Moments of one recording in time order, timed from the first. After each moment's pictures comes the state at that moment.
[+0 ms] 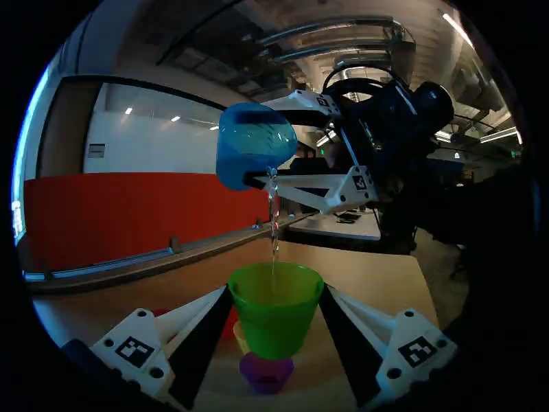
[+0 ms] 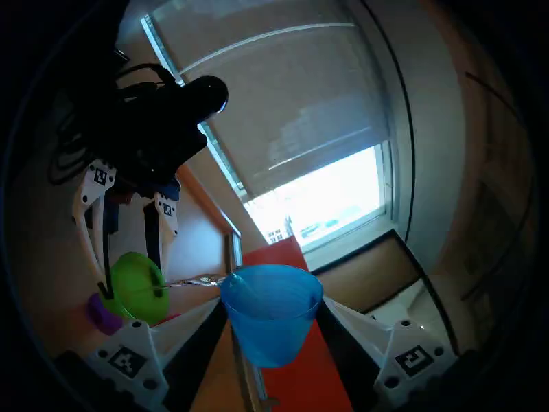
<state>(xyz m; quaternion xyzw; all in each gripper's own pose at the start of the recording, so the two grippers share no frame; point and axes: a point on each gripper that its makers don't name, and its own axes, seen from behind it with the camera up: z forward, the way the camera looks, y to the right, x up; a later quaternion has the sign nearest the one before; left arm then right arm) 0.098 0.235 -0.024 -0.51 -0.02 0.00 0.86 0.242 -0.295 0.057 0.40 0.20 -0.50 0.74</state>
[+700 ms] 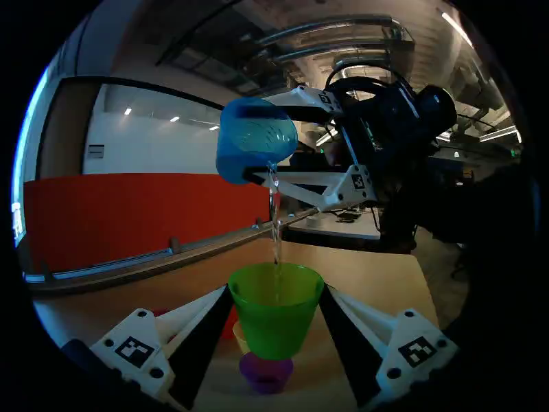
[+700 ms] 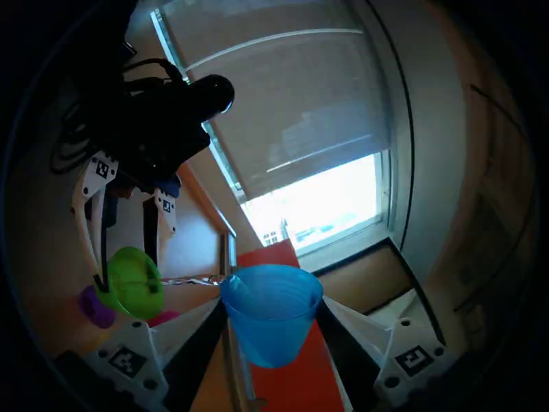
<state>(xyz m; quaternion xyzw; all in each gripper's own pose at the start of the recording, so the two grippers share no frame) 0.098 0.236 -0.025 -0.51 -0.02 0.00 0.86 0.249 -0.295 0.055 0.39 0.22 -0.52 0.73</state>
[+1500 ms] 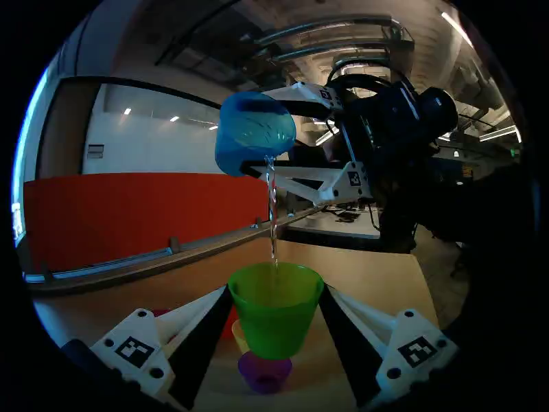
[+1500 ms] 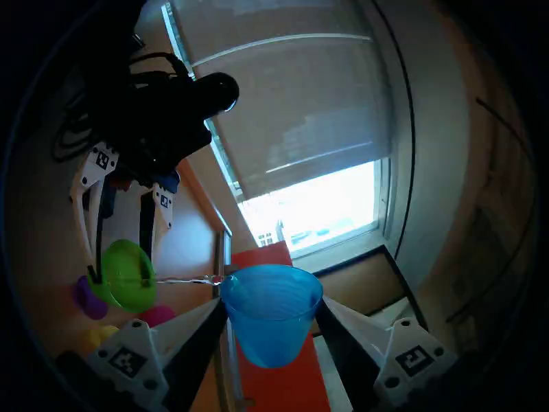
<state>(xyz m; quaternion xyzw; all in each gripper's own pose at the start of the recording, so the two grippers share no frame) 0.097 0.238 -0.027 -0.51 -0.02 0.00 0.86 0.258 -0.293 0.056 0.38 0.23 -0.54 0.71</state>
